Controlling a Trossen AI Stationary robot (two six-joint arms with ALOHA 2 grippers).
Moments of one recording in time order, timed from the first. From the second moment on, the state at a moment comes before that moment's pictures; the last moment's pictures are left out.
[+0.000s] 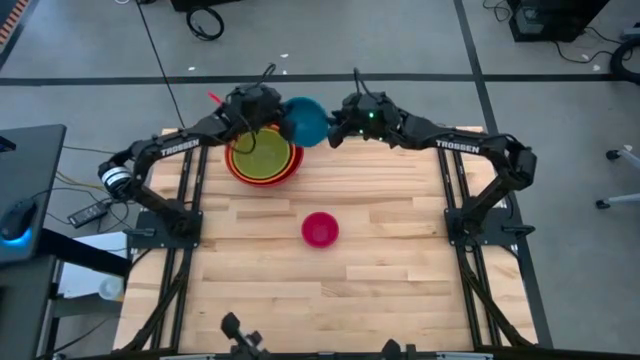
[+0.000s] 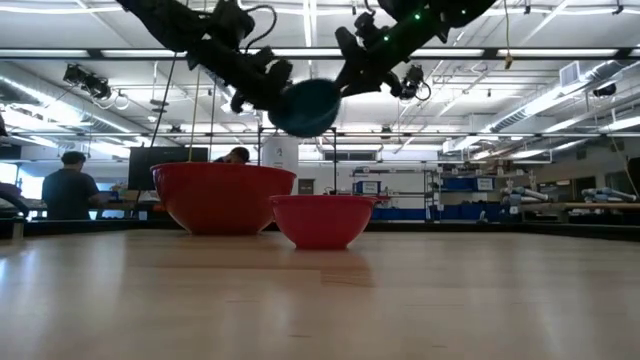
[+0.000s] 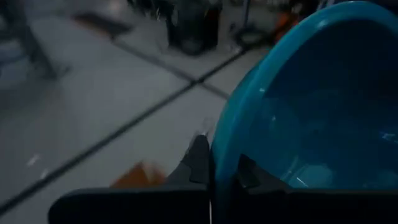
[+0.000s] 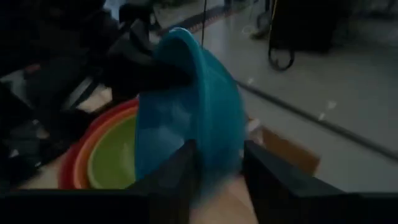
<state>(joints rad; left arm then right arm) 0.70 1.46 1.10 0.03 -0.04 0.00 -0.45 1.56 1.31 -0.11 0.20 0.24</state>
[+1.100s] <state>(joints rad) 0.99 1.57 1.17 -0.73 0.06 0.04 -0.56 1.62 1.34 -0.54 -0.12 0.42</state>
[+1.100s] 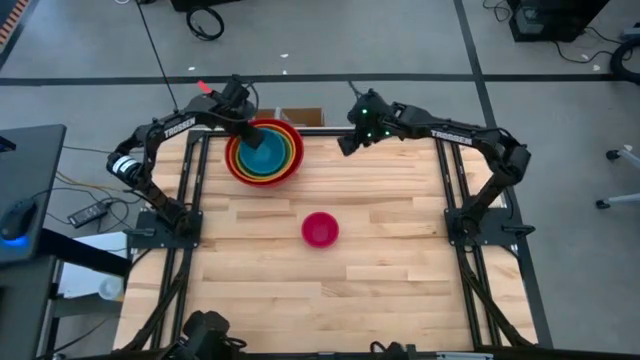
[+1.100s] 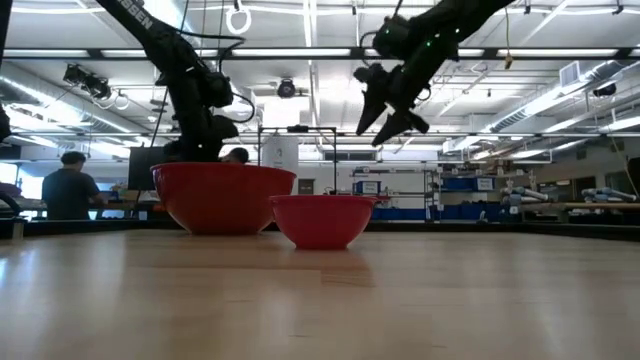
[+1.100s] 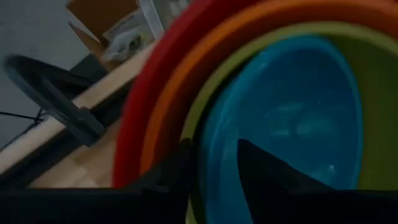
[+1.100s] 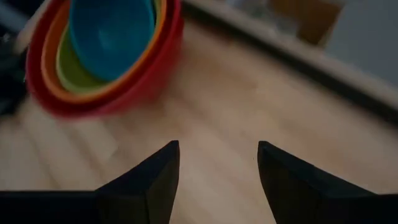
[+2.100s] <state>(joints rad) 0.65 1.38 1.24 -0.81 0.02 -0.33 -0.27 1.73 1.34 -0.66 -0.28 0.41</state>
